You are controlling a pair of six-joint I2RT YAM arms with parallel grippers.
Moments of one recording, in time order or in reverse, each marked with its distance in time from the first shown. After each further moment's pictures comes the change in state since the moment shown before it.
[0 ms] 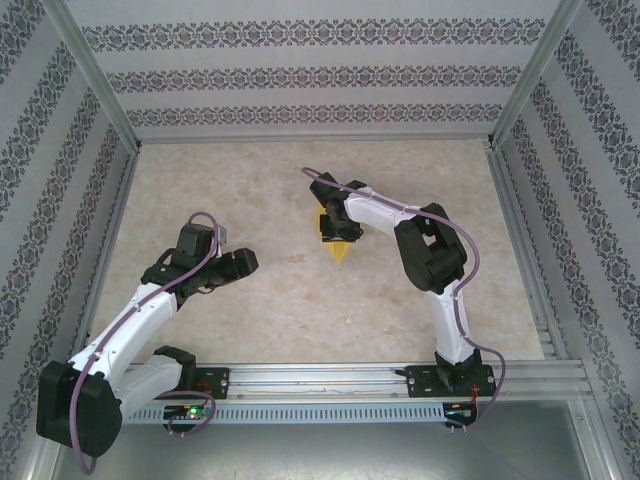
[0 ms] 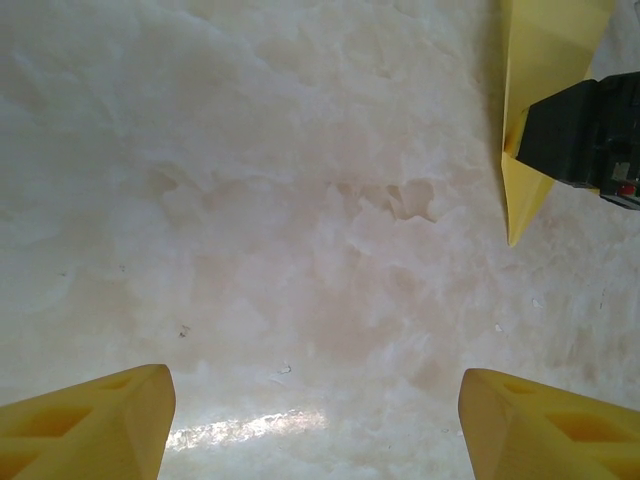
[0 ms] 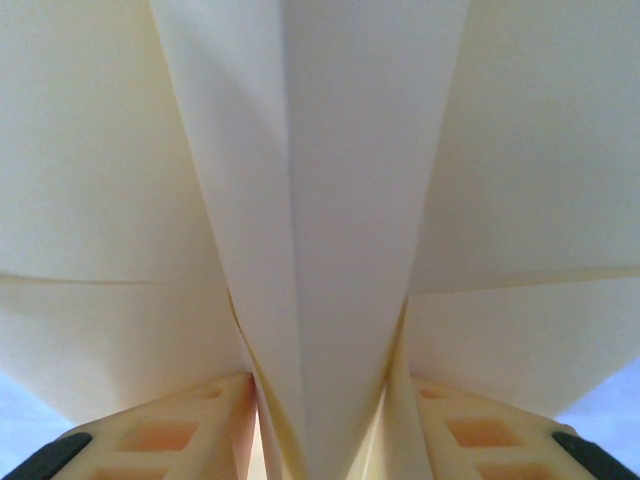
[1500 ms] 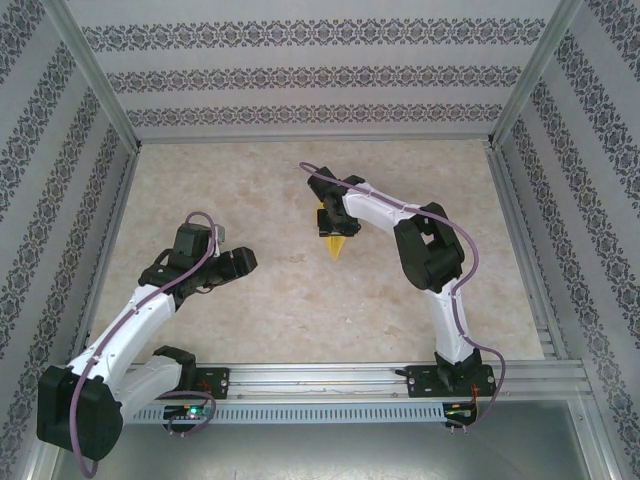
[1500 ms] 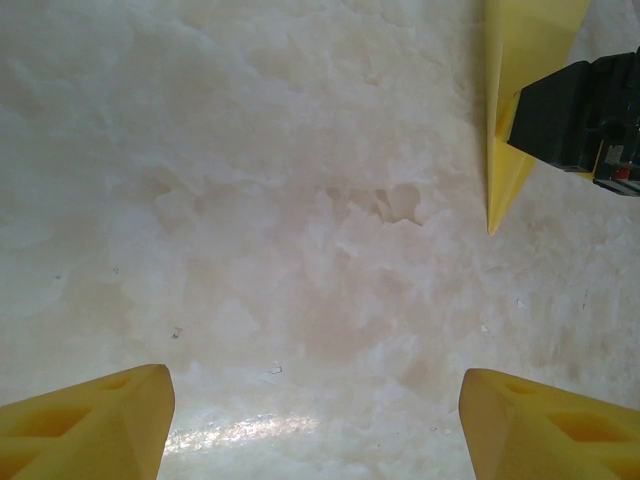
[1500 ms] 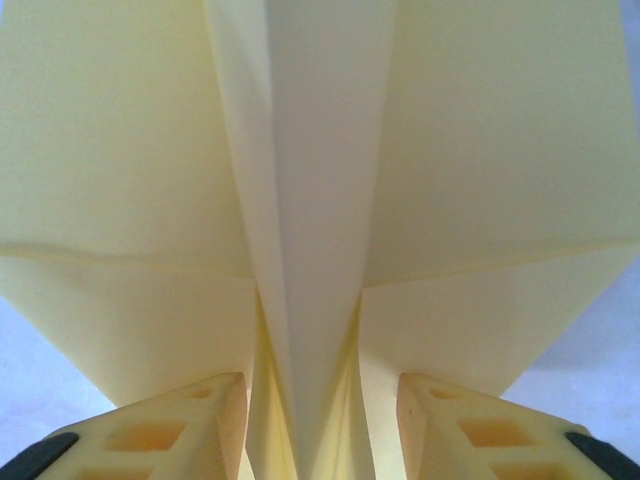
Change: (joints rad) left arm 0.013 -0.019 0.000 0.000 0.022 0.000; right arm 0.006 0.018 0.072 -0.031 0.013 -0.021
